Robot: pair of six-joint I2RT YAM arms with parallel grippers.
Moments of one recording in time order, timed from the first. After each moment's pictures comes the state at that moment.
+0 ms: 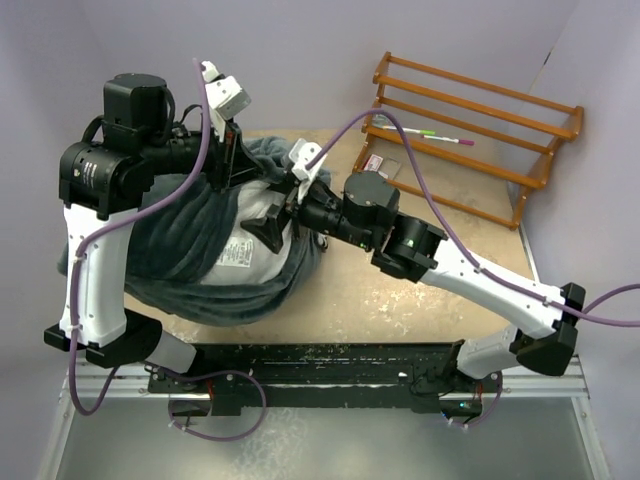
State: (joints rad) left arm -0.35 1.49 2.32 -1.30 0.71 0.17; right arm 1.09 1.38 1.50 -0.11 -0.01 0.03
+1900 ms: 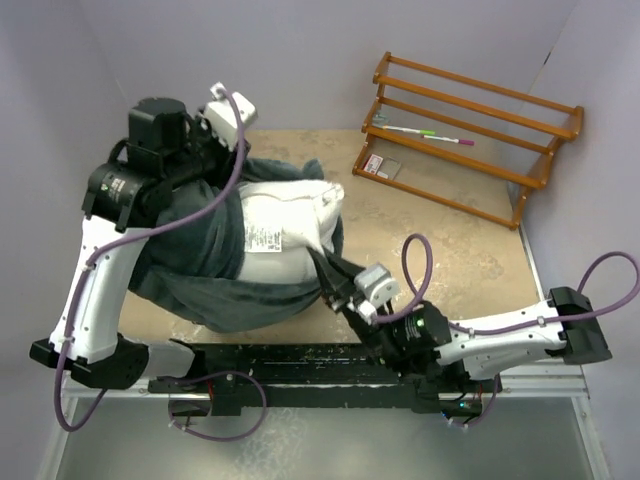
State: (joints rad) left arm -0.39 1.32 1.88 -1.02 0.10 0.35; right arm 1.66 1.17 0.77 1.17 0.86 -0.69
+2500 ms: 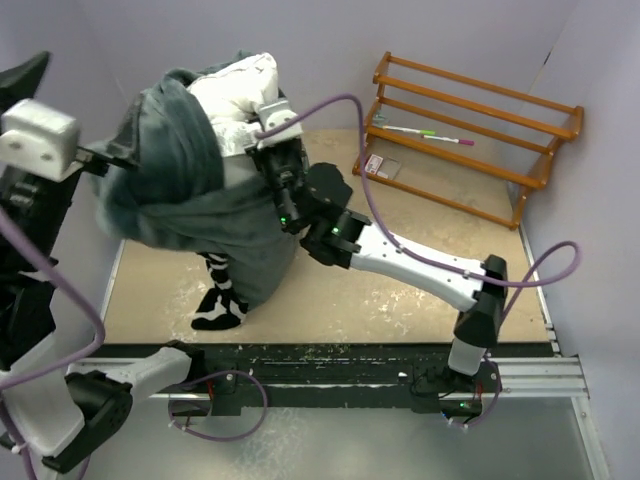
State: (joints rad) left arm -0.34 1.13 2.24 -0.70 0.06 0.50; right arm 1.15 1.72 1.78 0.50 0.75 -0.47
